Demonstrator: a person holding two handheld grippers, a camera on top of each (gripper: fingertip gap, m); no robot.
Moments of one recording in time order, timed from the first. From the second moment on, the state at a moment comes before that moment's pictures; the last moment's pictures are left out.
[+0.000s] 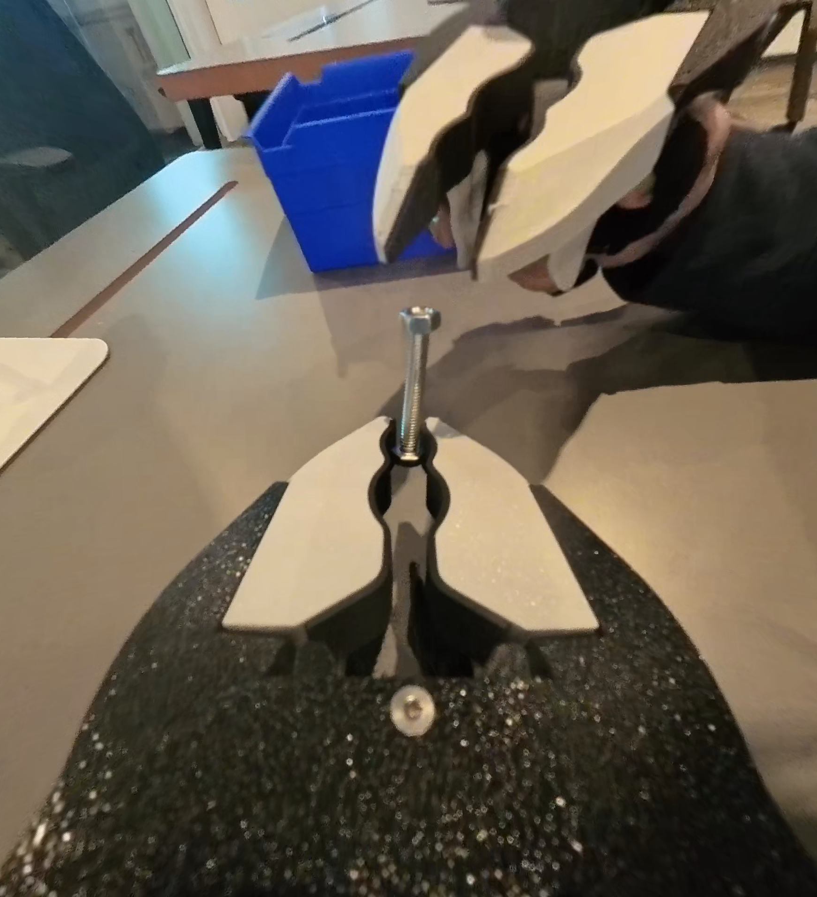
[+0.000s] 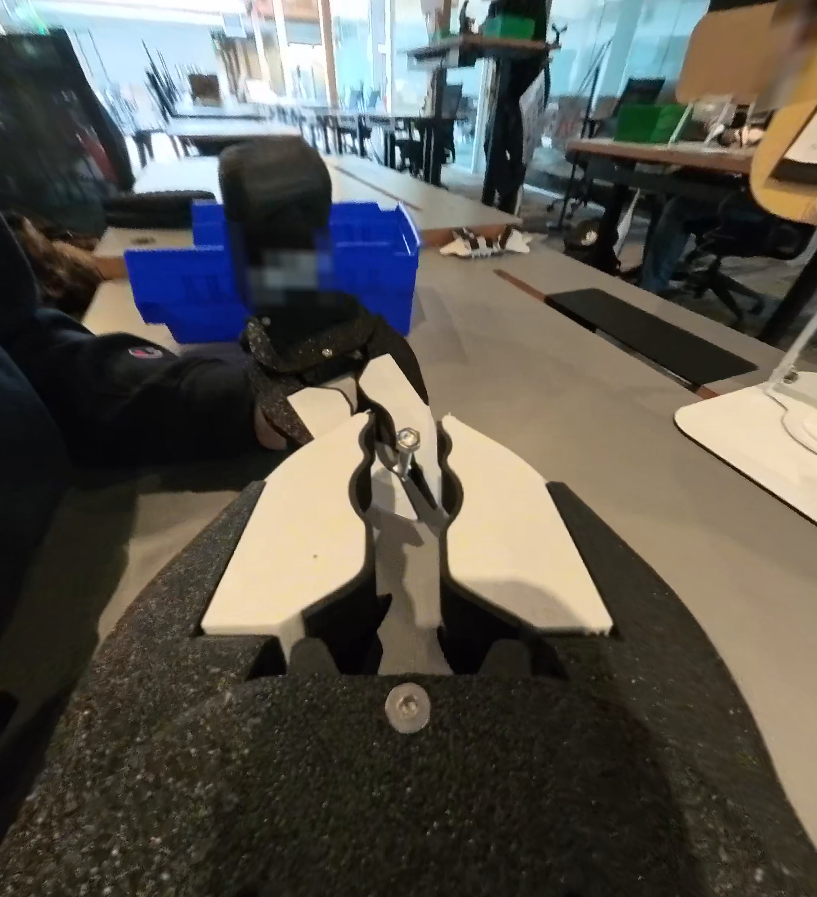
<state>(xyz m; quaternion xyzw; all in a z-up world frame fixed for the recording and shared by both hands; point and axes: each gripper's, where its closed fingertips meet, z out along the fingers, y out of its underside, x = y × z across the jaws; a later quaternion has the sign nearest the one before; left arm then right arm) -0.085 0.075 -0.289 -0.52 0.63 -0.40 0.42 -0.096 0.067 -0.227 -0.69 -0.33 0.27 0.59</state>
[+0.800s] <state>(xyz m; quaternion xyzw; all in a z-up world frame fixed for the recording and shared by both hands) -0.087 0.080 -0.283 -0.52 0.61 -0.42 0.42 -0.107 0.064 -0.232 -0.67 -0.34 0.31 0.59</state>
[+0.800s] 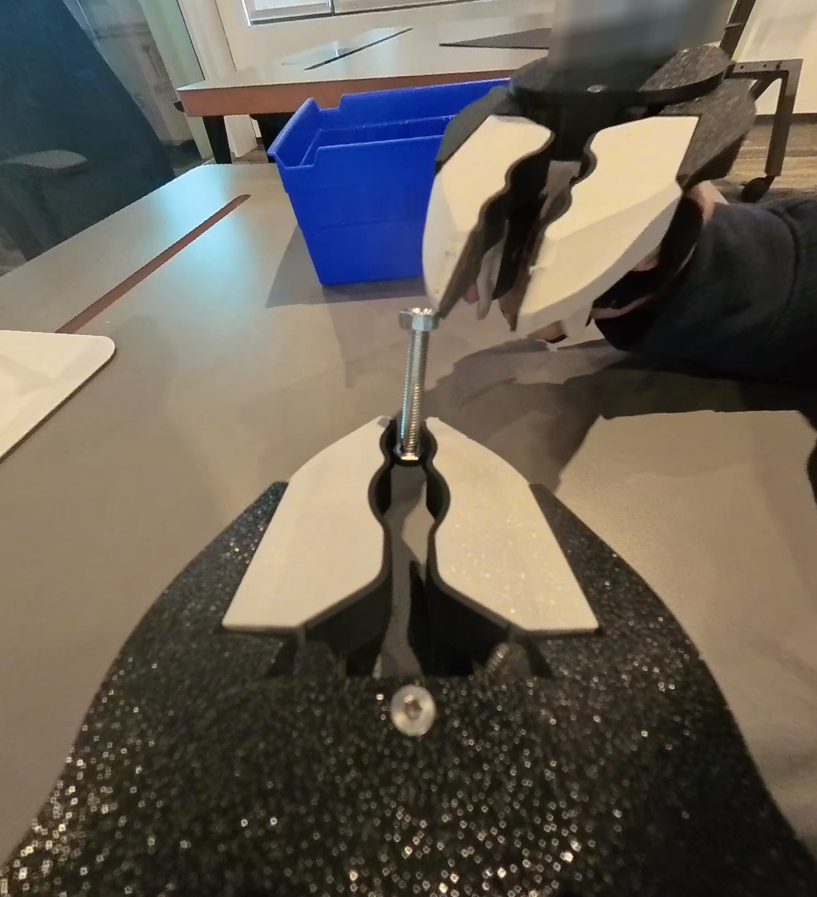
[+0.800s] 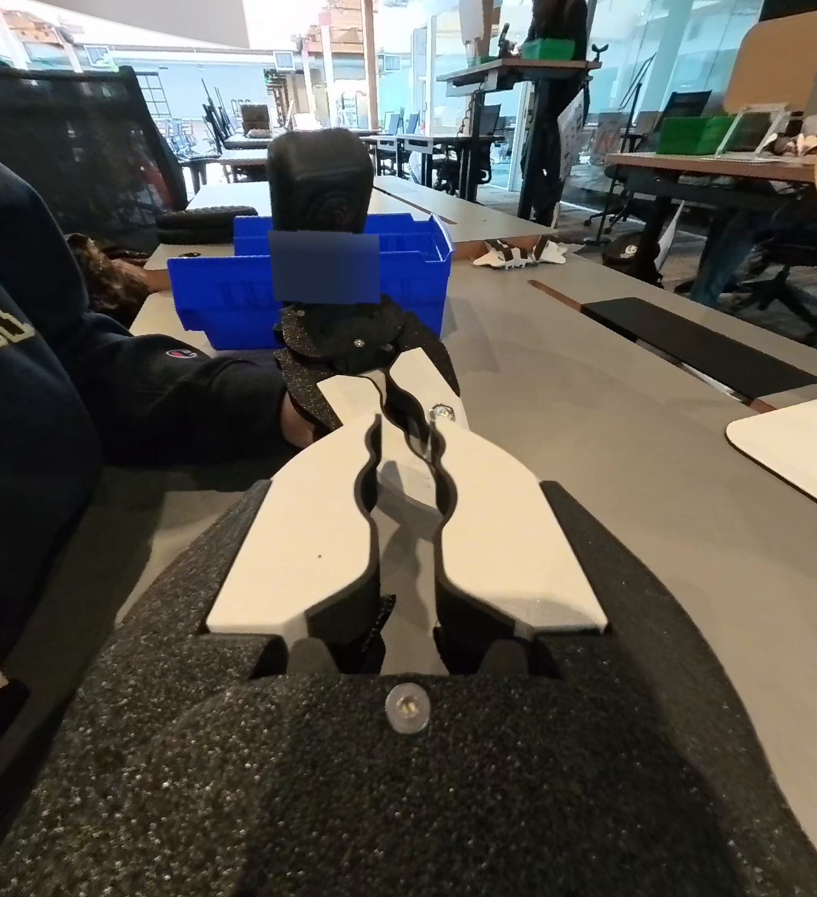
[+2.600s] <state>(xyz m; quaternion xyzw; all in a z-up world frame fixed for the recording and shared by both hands) -0.089 0.087 -0.276 -0.53 0.58 -0.43 0.44 -0.059 0.095 -0.212 -0.62 -0.21 0.16 0.74</state>
